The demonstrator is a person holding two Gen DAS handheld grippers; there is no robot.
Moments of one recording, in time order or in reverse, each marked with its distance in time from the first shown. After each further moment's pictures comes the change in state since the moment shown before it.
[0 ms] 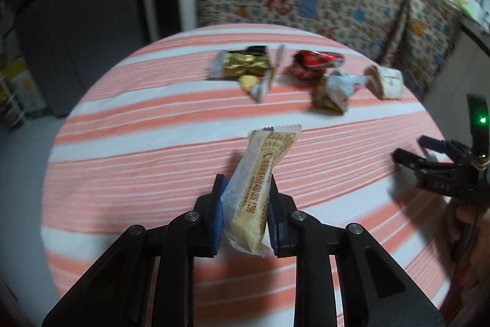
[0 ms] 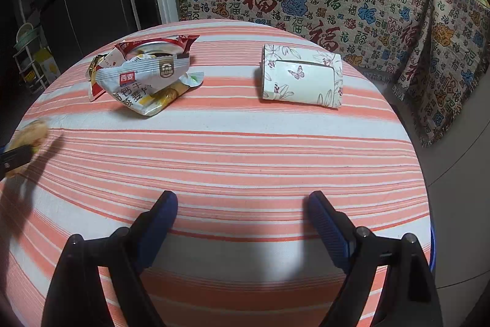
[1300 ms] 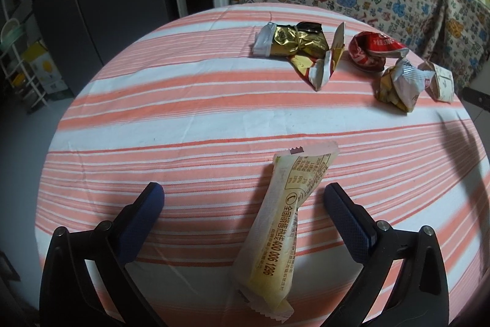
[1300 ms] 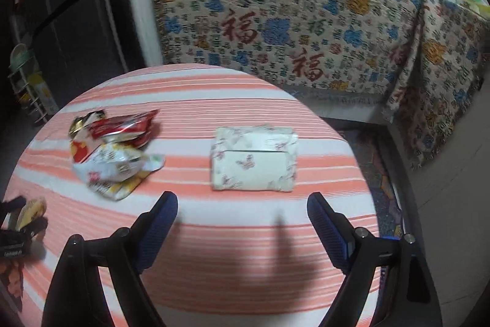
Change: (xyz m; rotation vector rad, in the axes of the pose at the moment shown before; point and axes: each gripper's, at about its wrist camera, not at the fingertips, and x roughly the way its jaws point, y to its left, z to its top) left arm 0.054 0.018 0.002 -0.046 0.063 0.102; right arm -0.008 -0.051 0.078 0.051 -0.069 -0.034
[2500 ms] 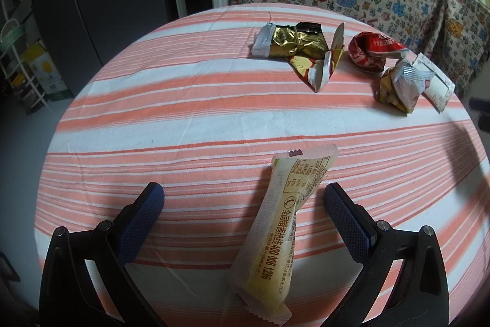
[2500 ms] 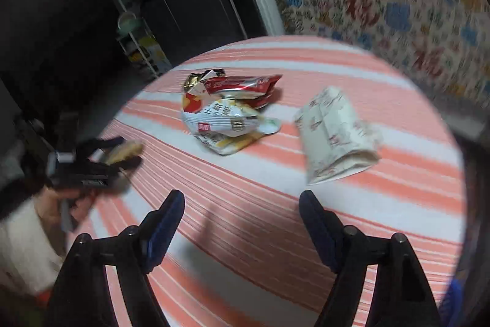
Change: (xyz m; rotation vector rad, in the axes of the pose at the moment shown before) left arm 0.002 0.002 0.002 0.003 0.000 -0.003; right arm -0.014 0.025 -0.011 -0.266 0.083 0.518
